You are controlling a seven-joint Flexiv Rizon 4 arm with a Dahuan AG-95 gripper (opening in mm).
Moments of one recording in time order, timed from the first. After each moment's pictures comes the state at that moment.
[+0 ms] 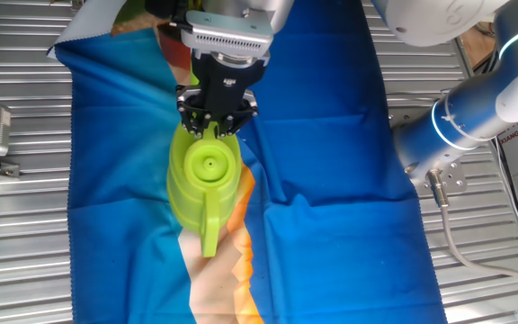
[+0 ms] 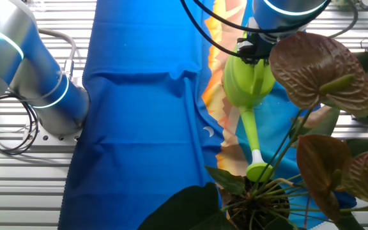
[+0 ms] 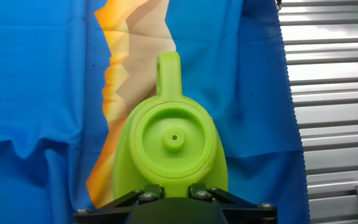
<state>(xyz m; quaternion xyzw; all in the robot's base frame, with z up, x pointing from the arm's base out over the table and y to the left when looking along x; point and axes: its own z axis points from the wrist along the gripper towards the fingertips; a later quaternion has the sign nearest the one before) 0.537 0.037 0.211 -0.68 0.72 0.05 0.11</state>
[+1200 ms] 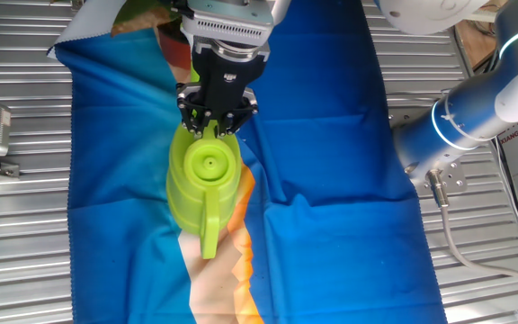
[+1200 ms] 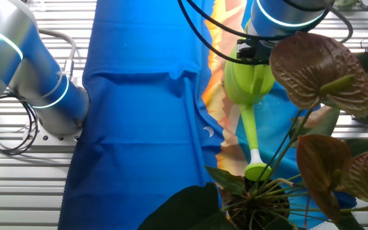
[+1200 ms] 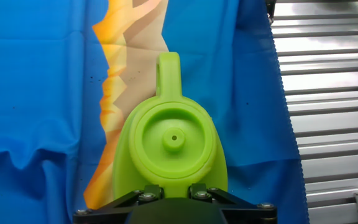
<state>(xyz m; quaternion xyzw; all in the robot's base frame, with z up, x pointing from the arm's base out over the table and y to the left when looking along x) 0.538 0.036 0.212 -0.68 0.72 0.06 0.13</state>
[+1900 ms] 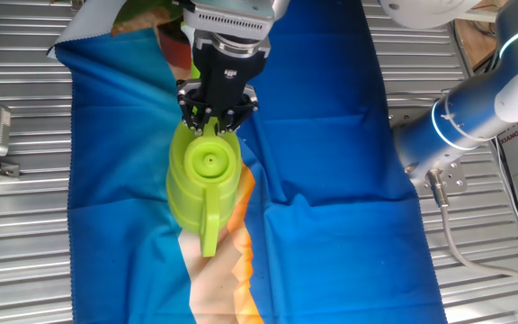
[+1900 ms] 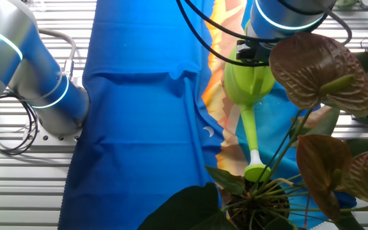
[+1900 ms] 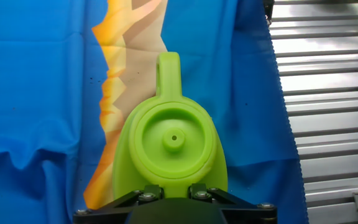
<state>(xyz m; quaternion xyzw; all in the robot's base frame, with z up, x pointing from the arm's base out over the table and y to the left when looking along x) 0.537 0.033 0.215 -0.68 0.72 0.06 0.13</state>
